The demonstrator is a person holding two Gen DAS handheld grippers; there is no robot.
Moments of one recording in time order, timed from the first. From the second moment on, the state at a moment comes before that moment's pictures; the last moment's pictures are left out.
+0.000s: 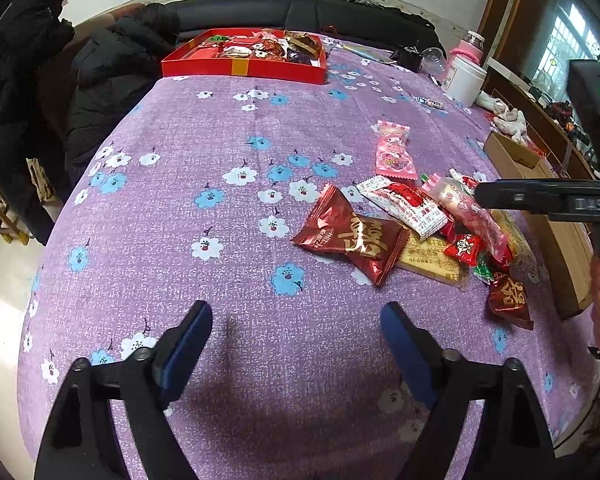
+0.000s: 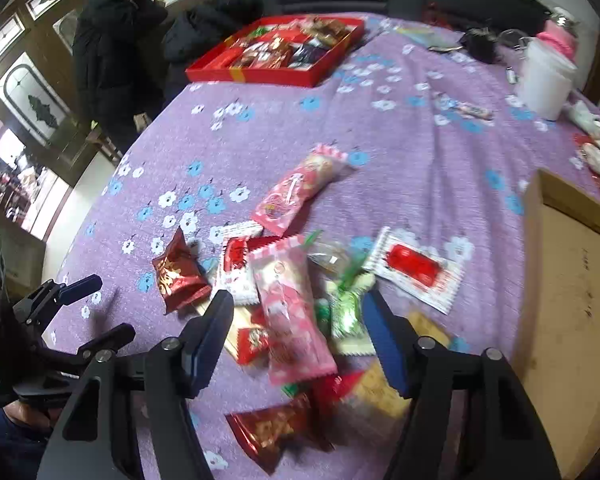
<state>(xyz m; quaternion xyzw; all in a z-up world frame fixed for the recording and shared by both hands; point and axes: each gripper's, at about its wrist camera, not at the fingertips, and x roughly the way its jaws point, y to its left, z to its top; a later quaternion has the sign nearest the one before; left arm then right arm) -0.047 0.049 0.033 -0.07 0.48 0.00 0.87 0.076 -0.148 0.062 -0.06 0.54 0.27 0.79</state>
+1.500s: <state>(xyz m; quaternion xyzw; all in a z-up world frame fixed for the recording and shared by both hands) 0.003 0.010 0.030 -0.06 0.49 -0.03 0.87 -0.014 -0.186 0.109 0.01 0.50 0.24 0.83</state>
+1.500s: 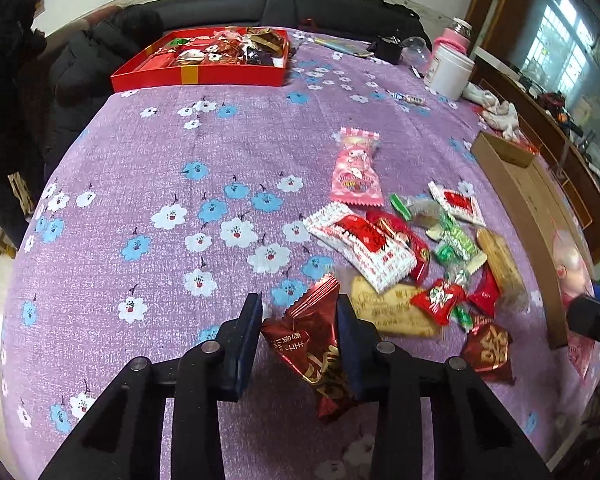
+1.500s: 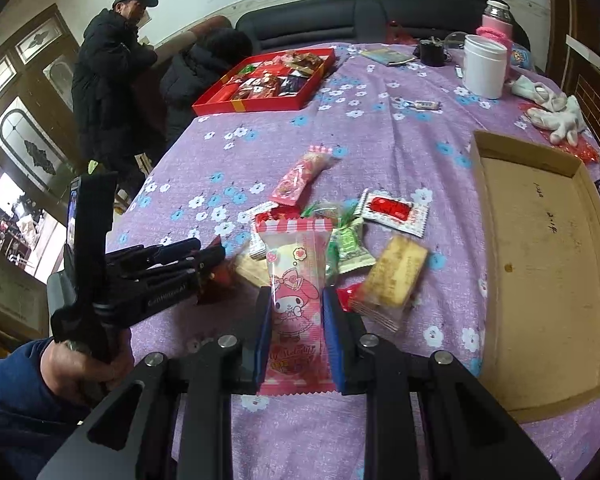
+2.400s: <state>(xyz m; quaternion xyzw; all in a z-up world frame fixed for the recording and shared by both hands) 0.005 0.025 0.028 -0.09 0.49 -0.07 0.87 -0.013 -0.172 0.106 0.01 0.51 0.22 0.83</state>
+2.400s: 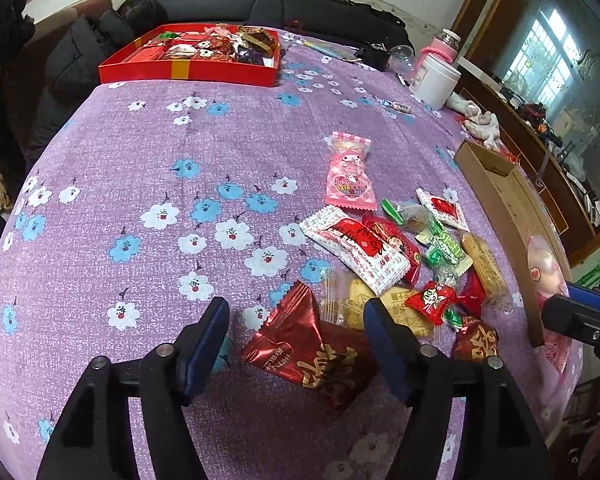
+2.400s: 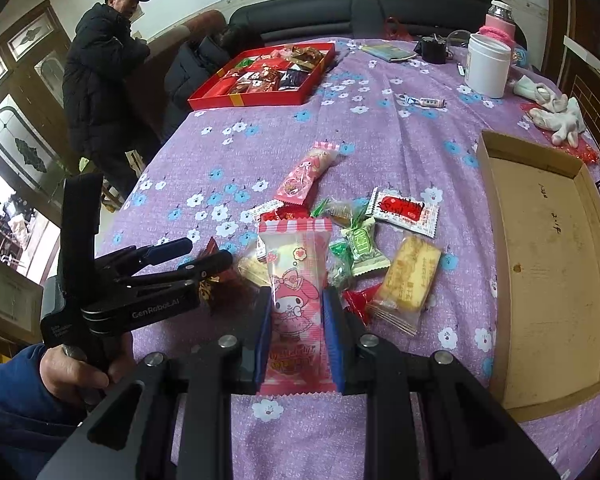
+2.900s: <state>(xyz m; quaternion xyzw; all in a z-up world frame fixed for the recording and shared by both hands) -0.007 0.039 0.022 -0.11 0.50 -0.05 0.86 -0.019 -0.180 0.106 0.02 0.51 0.21 0.84</state>
